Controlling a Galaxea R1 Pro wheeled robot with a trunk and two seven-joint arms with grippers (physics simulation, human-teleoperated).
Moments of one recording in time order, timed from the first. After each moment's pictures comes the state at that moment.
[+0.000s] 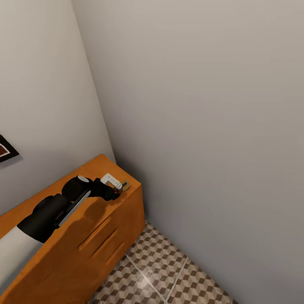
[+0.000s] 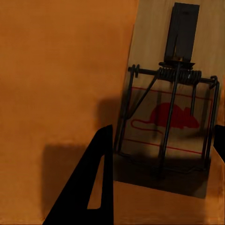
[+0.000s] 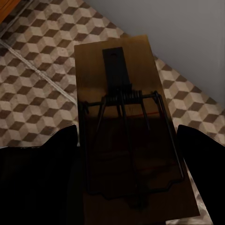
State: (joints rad) left arm -0.87 0.36 -0.59 -1.35 0.15 0.98 -0.30; right arm -0.21 0.06 0.06 -0.01 -0.04 -0.71 -0.04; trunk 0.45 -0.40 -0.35
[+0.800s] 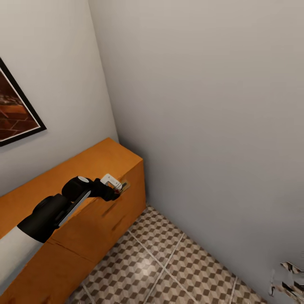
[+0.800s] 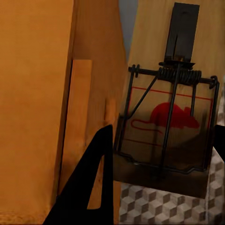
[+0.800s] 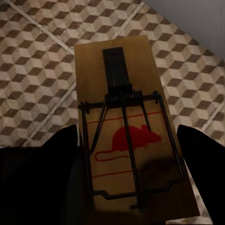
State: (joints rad) left arm -0.87 0.36 -0.59 -1.35 0.15 0.98 -0.30; right arm -0.21 0.06 0.06 -0.01 -0.04 -0.71 -0.04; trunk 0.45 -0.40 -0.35
